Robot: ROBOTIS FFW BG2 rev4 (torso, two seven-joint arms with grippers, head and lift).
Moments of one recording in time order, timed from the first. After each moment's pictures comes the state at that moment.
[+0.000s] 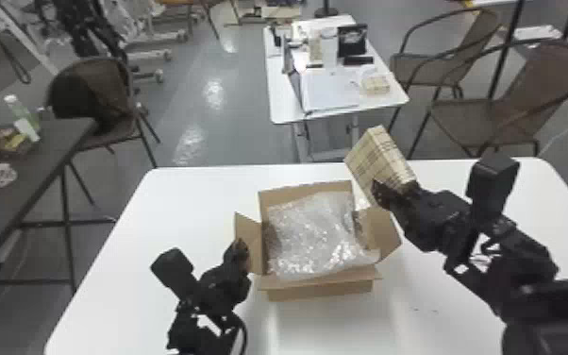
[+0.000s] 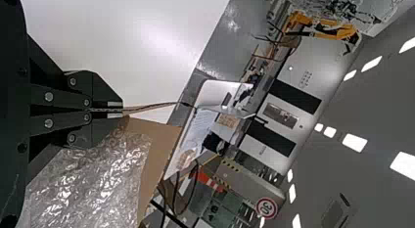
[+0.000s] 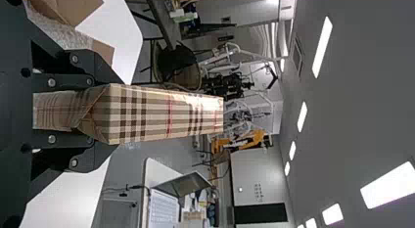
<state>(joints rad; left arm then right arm) 0.19 0.09 -0.02 -1.53 0.57 -0.06 -0.02 -0.03 -0.02 0.19 -1.69 -0.13 0.24 0.49</state>
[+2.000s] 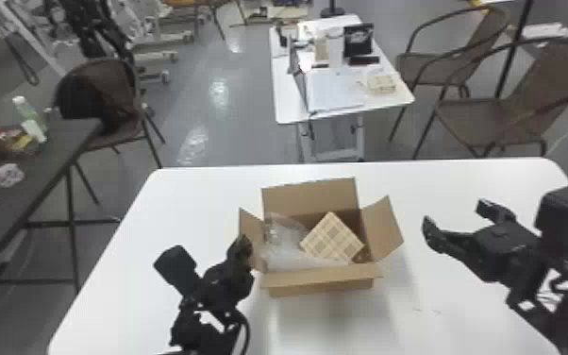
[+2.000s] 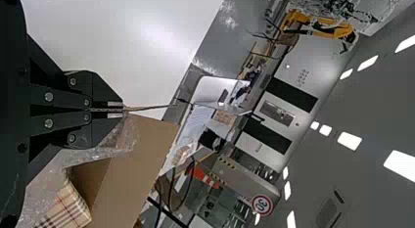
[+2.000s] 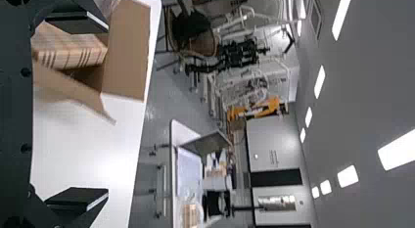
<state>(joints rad) 0.18 0.10 -0.03 -1.52 0.59 -0.08 -0.02 0.10 -0.02 0.00 -1.77 -0.08 0.24 0.50</state>
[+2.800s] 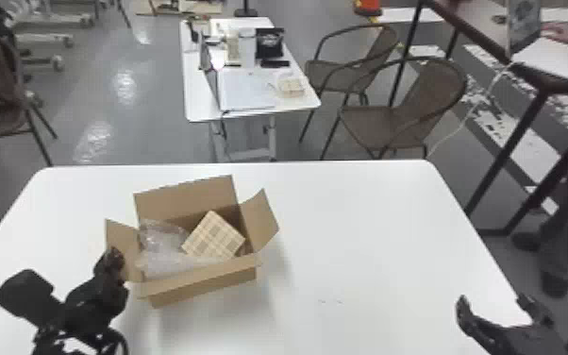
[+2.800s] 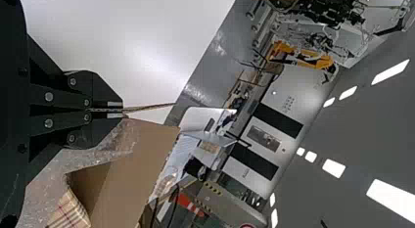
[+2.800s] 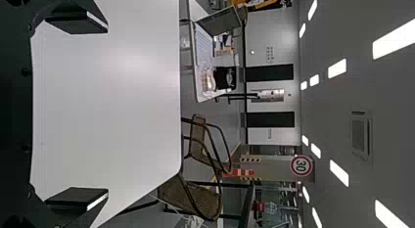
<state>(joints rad) 0.21 0.09 0.05 -1.52 0.60 -0.12 0.02 0.41 0.00 -0.37 -1.66 -0.11 -0.17 0.45</state>
